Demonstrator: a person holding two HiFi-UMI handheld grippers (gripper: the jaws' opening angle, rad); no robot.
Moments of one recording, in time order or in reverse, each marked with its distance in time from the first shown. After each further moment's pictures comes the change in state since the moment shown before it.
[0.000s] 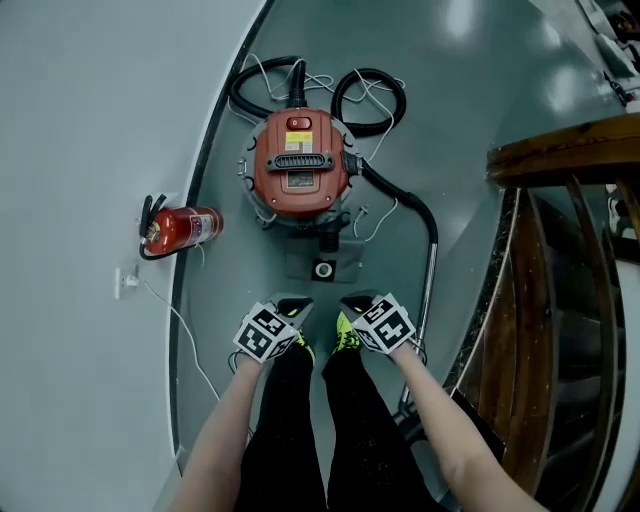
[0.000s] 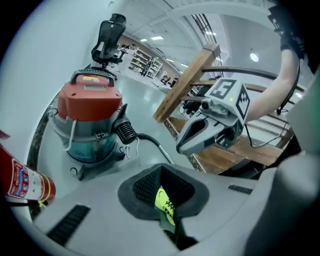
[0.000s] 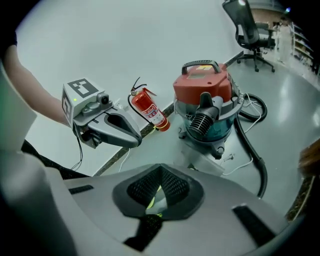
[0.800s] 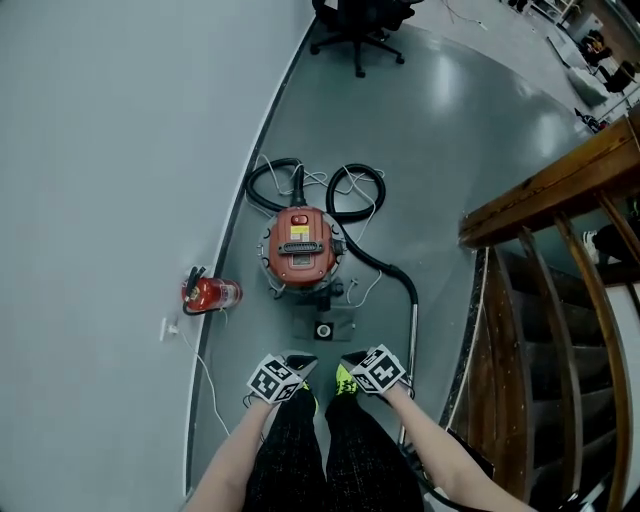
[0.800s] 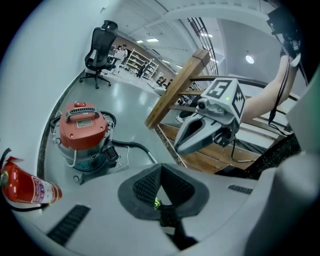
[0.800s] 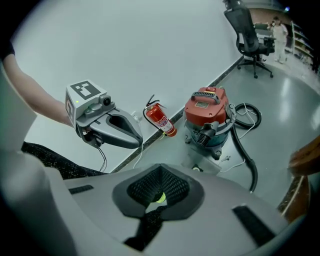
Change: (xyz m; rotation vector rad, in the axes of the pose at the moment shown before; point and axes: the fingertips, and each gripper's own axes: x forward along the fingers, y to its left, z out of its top) left arm -0.079 -0.076 0.064 0.029 -0.007 -0.040; right arm -0.109 0.059 0.032 0.008 -0.007 0.014
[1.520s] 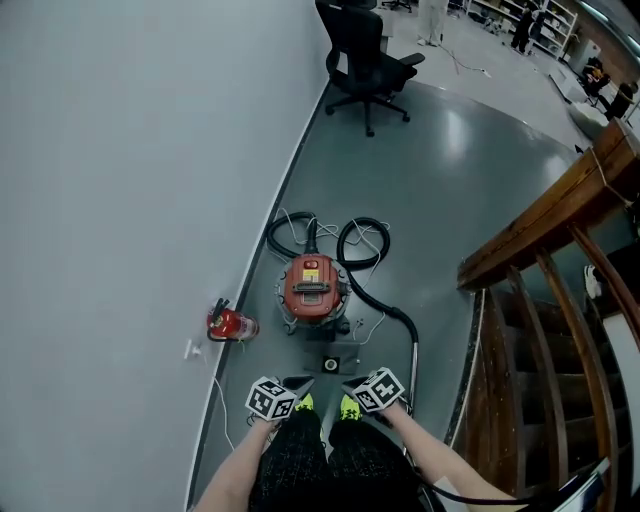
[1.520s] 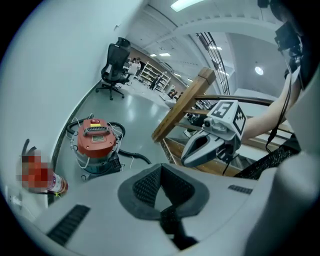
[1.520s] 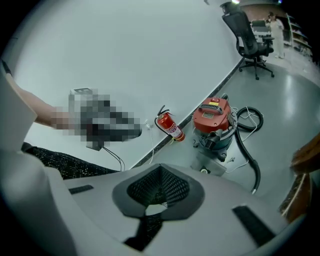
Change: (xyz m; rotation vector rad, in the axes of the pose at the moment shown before) left arm -0.076 -0.046 0.055 -0.116 -0.130 0.109; right arm -0.075 0.048 0.018 0.010 -0.051 0.086
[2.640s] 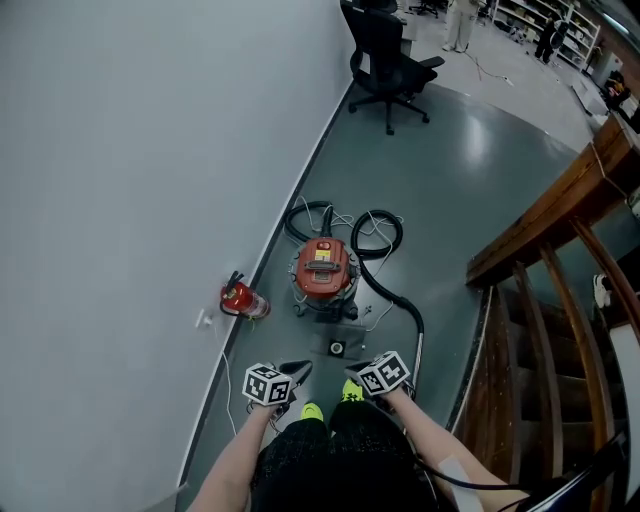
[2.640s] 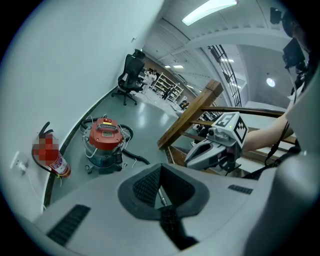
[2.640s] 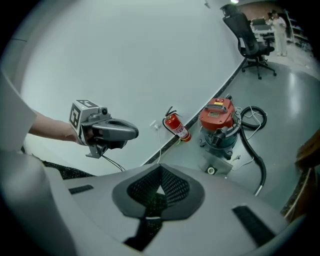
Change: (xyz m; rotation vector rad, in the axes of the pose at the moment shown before) left arm -0.034 -0.035 -0.020 -0.138 -0.129 0.101; right arm -0.022 0.031 -0.026 -0.004 -0.038 0.056
